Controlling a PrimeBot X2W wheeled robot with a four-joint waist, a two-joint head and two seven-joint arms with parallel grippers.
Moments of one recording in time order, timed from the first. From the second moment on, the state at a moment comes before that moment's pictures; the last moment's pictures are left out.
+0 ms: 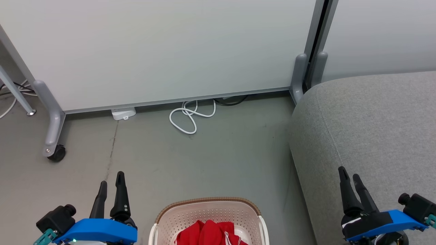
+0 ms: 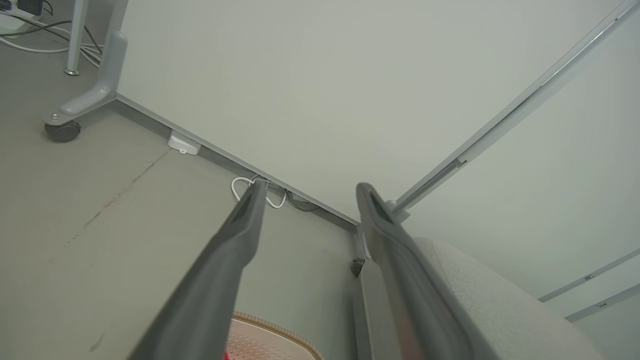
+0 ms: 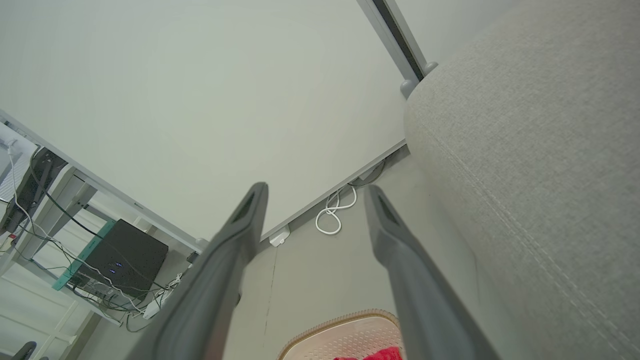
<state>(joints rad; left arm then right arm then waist) -0.01 0.07 -0.04 0.23 -0.75 -0.07 -0.09 -0.04 -0.04 -0.04 0.26 0.73 0.13 -0.07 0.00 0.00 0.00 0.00</state>
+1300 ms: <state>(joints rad) -0.01 0.08 -0.07 0.30 -0.38 -0.05 -0.19 -0.04 -0.04 -0.02 0.25 0.32 0.13 -0.12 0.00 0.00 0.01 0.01</state>
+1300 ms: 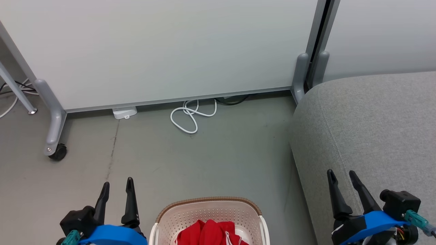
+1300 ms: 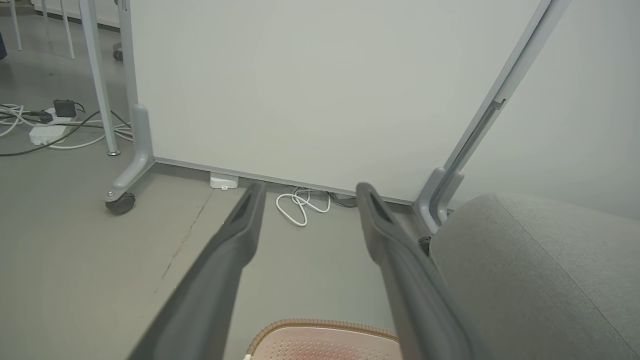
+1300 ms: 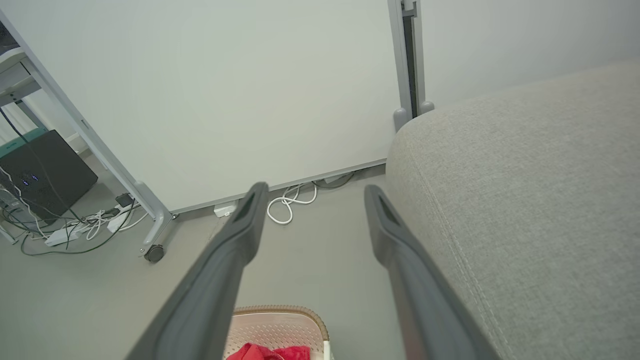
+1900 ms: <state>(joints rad) -0.01 0.08 -0.08 0.32 -0.25 -0.05 -0.23 -0.04 -0.05 -0.03 0.25 0.20 0.13 -0.14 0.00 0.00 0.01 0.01</state>
